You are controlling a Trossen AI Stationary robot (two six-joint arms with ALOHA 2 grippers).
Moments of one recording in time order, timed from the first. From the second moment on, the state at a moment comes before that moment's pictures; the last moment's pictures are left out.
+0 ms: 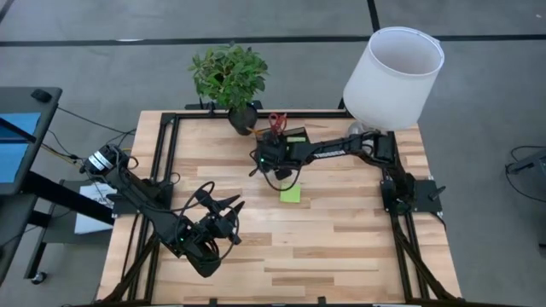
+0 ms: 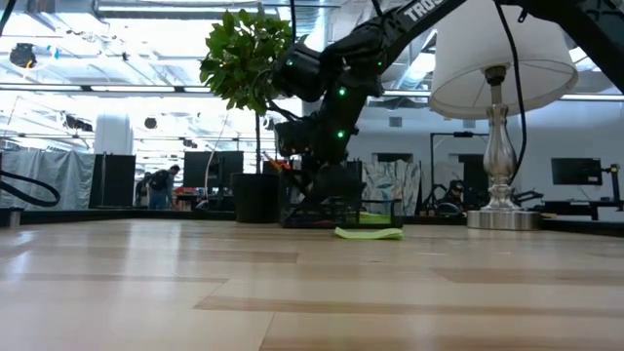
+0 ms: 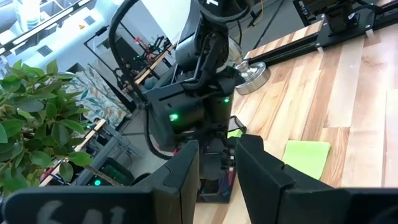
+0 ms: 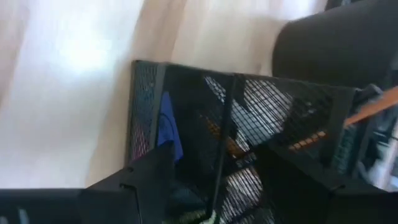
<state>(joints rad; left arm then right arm) -0.72 1.55 1.10 -0.52 -1.42 -0.35 -0.15 2.15 1.55 -0.47 0.53 -0.78</state>
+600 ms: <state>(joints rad) -0.72 1.55 1.10 -0.52 -1.41 -0.35 0.03 1.96 1.55 -0.76 0.53 -0.40</state>
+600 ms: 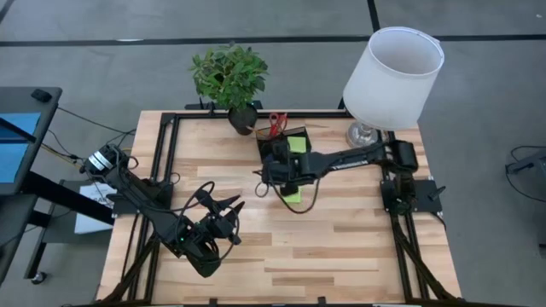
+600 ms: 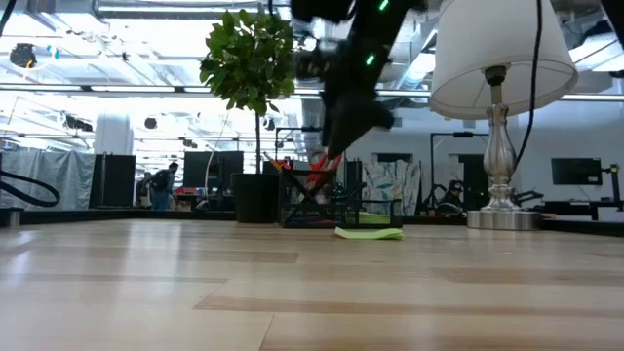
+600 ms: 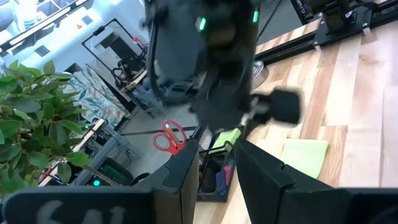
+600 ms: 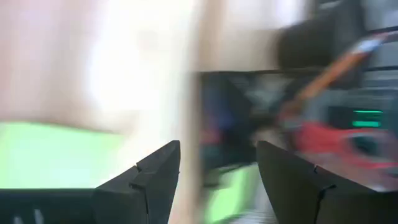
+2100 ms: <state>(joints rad) -0.72 1.55 1.10 -0.49 -1.30 -0.32 0.14 1.88 1.12 -0.54 0.15 -0.16</state>
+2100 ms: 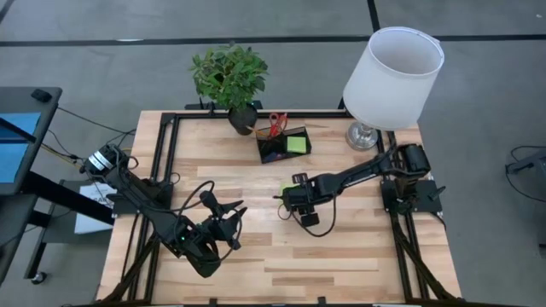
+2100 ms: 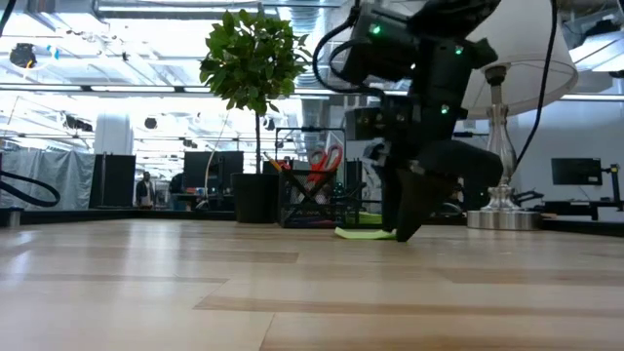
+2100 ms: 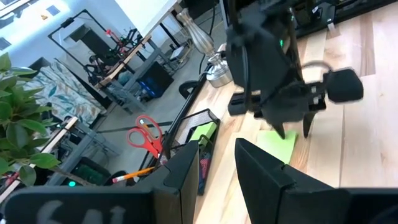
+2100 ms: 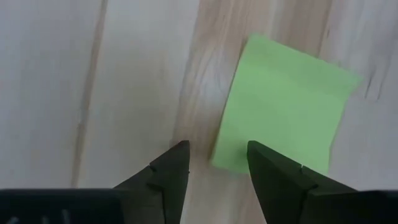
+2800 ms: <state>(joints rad) -0.72 1.55 1.10 -0.47 -1.30 -0.31 0.13 1.95 1.13 -0.51 0.13 -0.12</state>
